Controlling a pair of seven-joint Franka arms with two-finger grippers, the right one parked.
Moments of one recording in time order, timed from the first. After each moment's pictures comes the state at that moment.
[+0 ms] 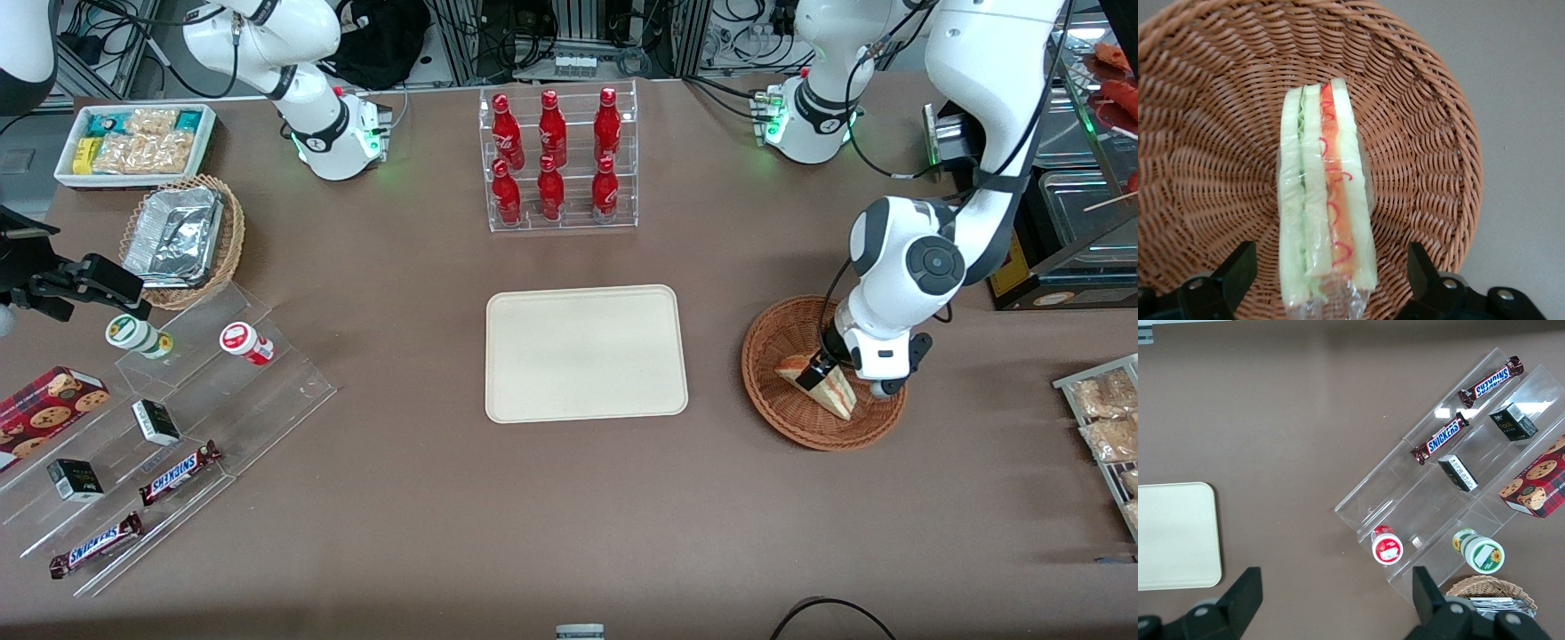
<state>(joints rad) 0.07 0.29 -0.26 -2.19 0.04 2.53 -1.01</state>
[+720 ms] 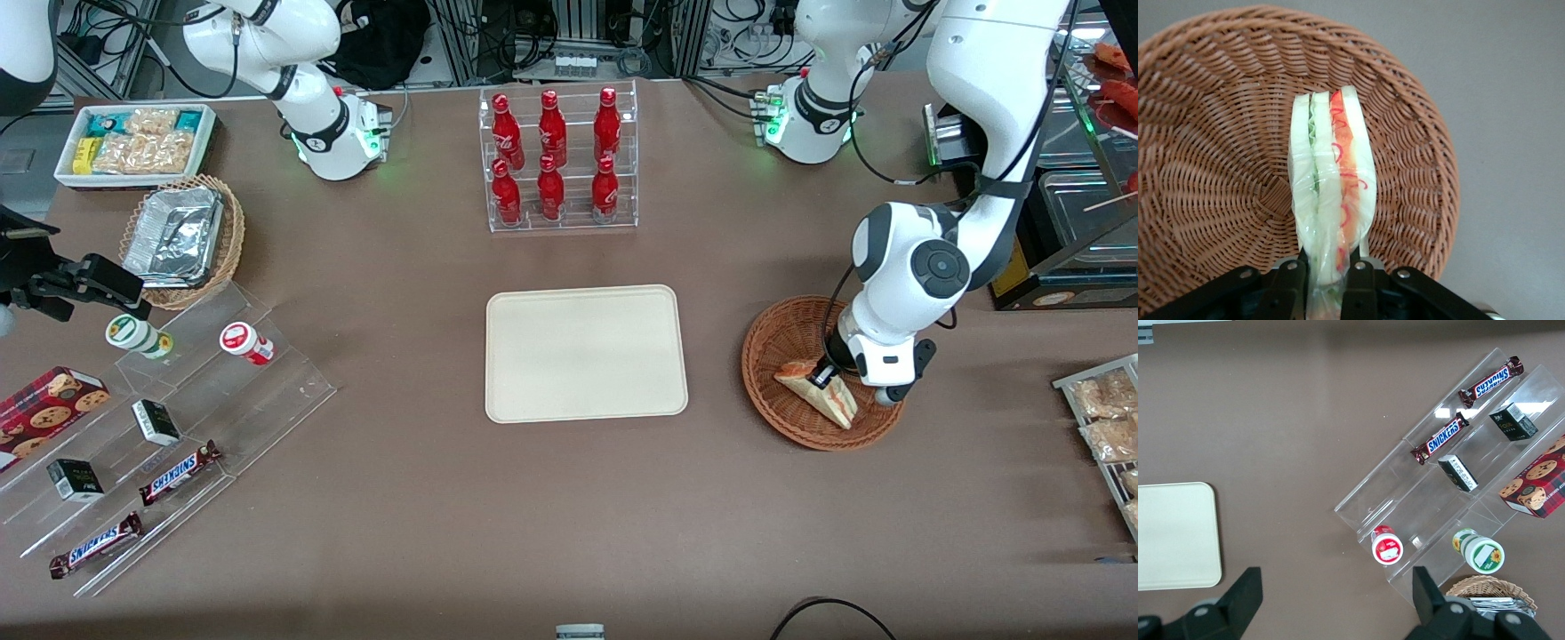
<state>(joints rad) 0.08 0.27 -0.26 -2.15 0.04 2.50 -1.01</state>
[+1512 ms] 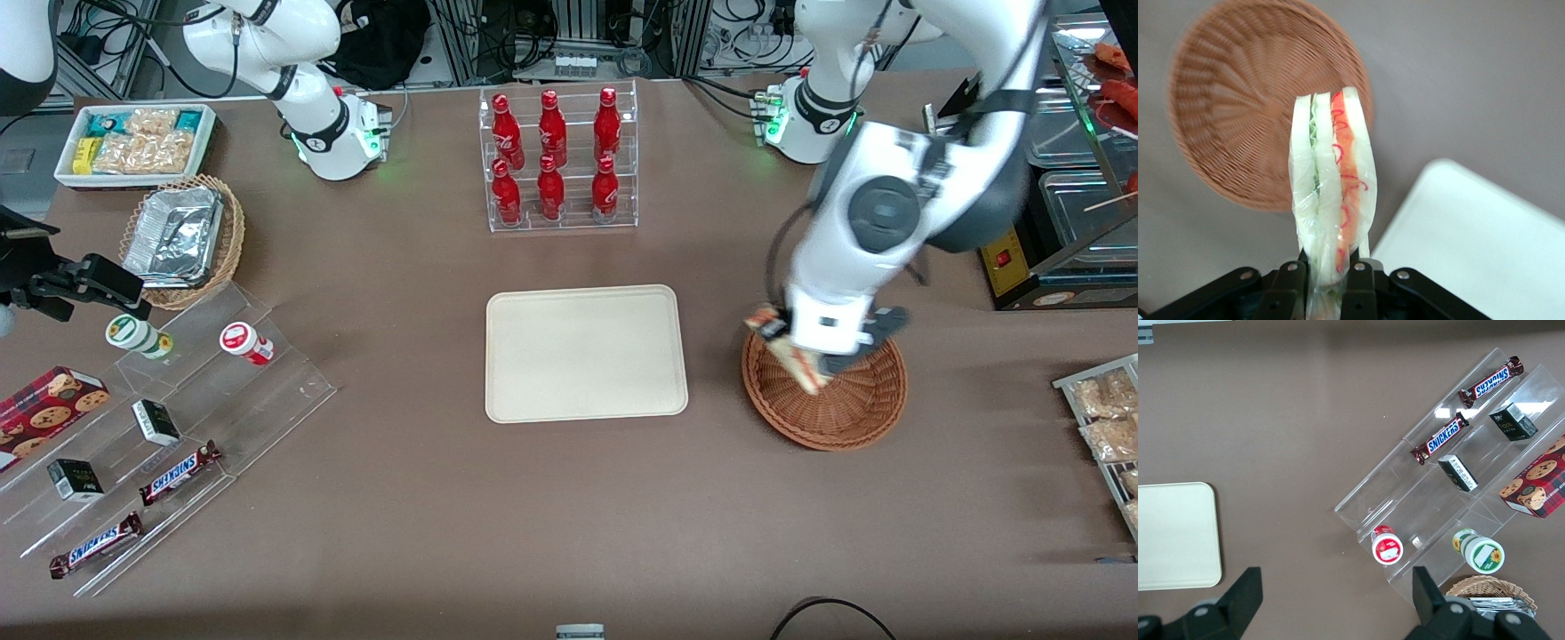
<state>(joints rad) -0.20 0.22 -0.28 -1.78 0.09 1.89 -1.01</state>
